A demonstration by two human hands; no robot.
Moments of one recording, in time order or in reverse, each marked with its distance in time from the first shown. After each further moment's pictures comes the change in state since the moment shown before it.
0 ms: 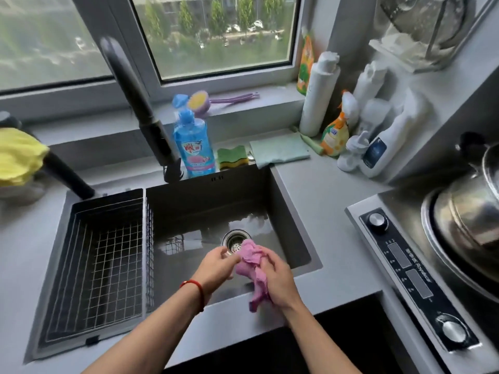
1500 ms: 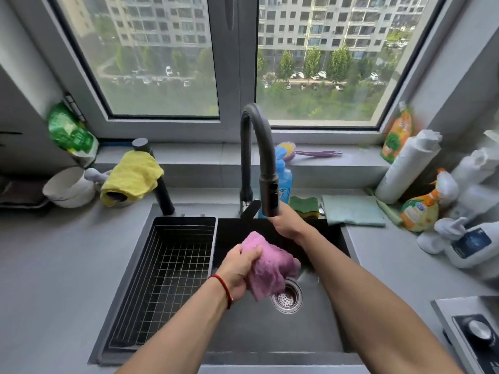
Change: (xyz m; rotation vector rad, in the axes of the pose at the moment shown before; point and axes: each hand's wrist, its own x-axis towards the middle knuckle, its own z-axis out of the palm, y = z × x) left_hand 0.023 0.051 -0.120 -0.731 0.104 0.039; right_hand 0.182 -0.185 0.147 -0.703 -0.358 -0.303
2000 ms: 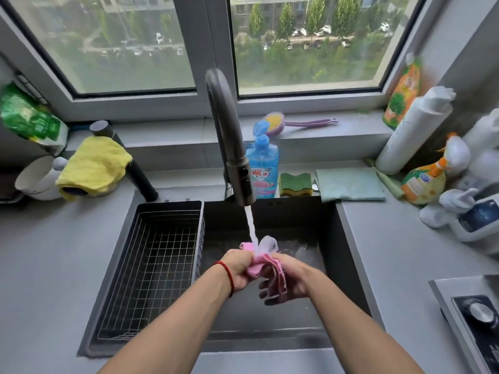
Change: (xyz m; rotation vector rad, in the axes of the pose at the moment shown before) left_hand 0.047 -0.033 0.029 0.005 0.115 -0.293; right_hand -0.064 0.127 0.042 0.674 -0.552 0.871
